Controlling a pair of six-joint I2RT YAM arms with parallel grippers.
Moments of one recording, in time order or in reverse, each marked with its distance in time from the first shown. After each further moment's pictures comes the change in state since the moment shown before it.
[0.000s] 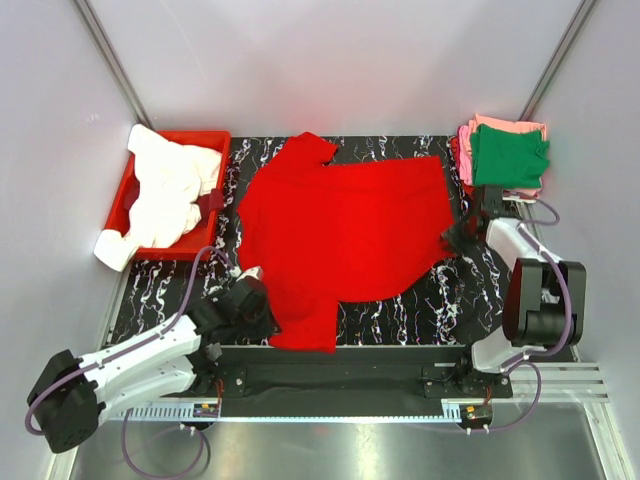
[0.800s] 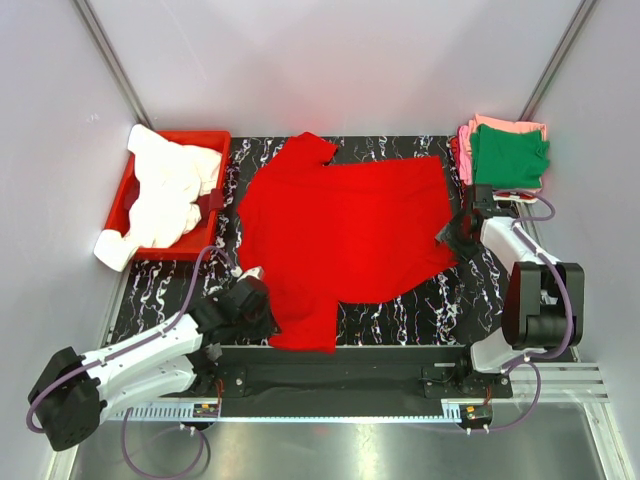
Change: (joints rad) left arm 0.000 0.030 0.000 0.012 -0.002 0.018; right arm 0.080 0.001 0.070 -0.111 0.144 -0.078
